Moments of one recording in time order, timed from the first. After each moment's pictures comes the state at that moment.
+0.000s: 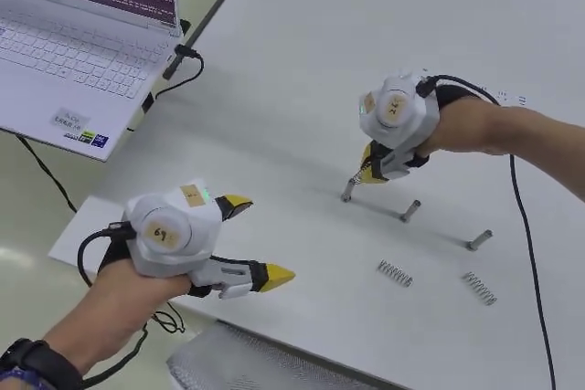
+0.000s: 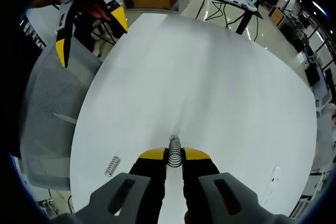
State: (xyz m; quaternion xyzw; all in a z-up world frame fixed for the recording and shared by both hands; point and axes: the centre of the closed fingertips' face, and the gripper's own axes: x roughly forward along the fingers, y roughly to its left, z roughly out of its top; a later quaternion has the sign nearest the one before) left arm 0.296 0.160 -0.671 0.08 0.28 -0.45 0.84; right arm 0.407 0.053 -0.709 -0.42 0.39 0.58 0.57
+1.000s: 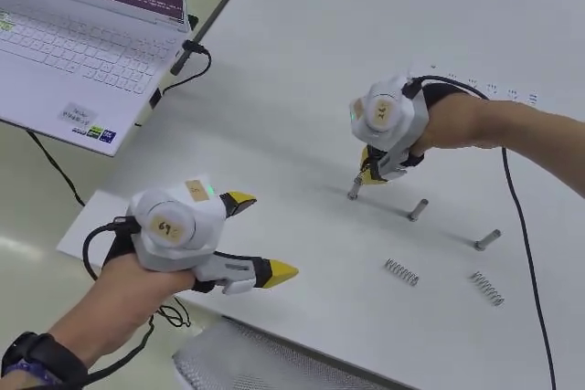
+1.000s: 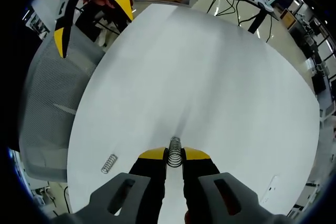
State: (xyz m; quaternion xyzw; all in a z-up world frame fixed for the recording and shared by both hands) left arm 0.297 0.163 -0.672 0.08 0.29 -0.45 0.84; right arm 0.407 0.058 -0.724 -0.45 0.40 0.59 0.53
